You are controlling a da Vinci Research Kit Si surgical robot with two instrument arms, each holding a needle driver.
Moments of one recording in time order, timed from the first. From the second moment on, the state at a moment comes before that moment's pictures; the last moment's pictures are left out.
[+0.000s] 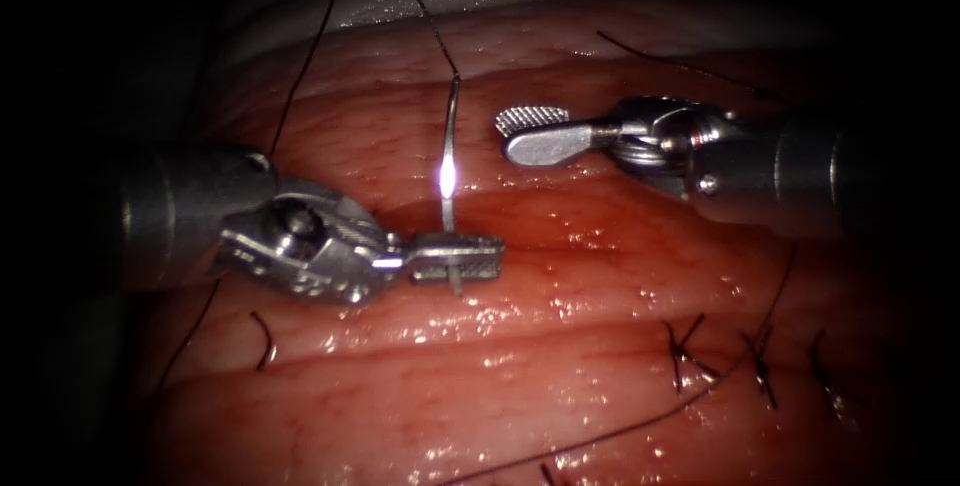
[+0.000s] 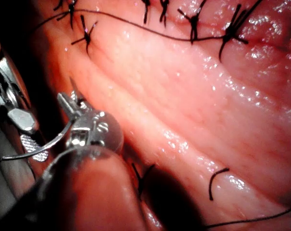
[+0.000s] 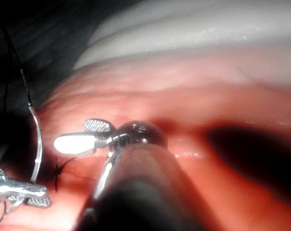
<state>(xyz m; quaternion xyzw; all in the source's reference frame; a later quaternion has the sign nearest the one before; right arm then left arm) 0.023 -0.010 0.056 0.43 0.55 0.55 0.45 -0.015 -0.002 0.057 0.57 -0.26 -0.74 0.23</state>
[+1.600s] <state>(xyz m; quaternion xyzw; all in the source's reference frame) 0.027 -0.010 0.056 0.38 0.56 0.56 0.47 -0.015 -0.004 0.056 0.59 -0.26 -0.74 0.18</state>
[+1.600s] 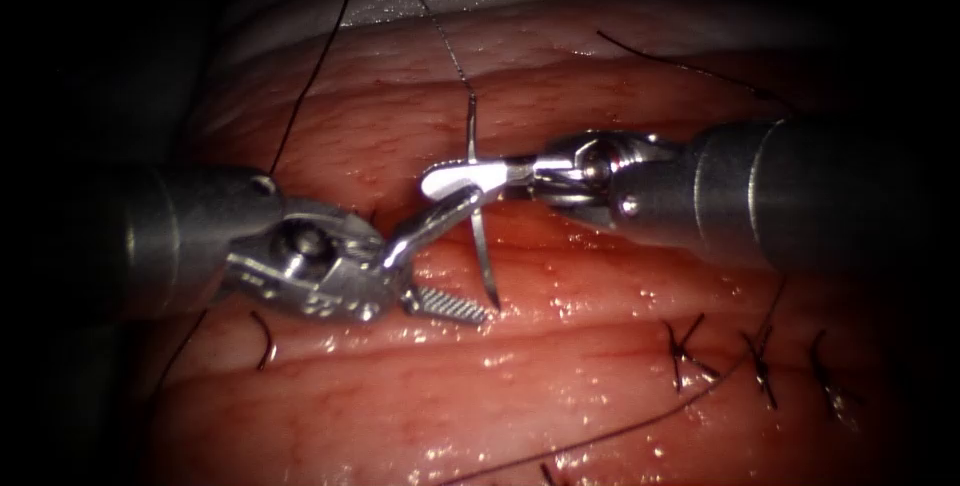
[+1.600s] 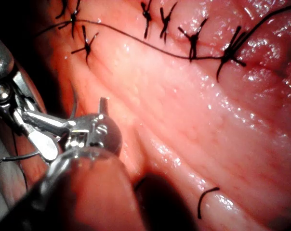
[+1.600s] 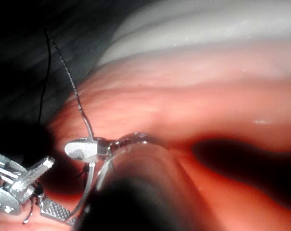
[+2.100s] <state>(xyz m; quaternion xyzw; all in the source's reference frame) 0.025 -0.006 0.061 0.14 0.65 0.42 0.62 -0.014 -0.006 0.062 0.55 -0.18 -0.82 0.02</state>
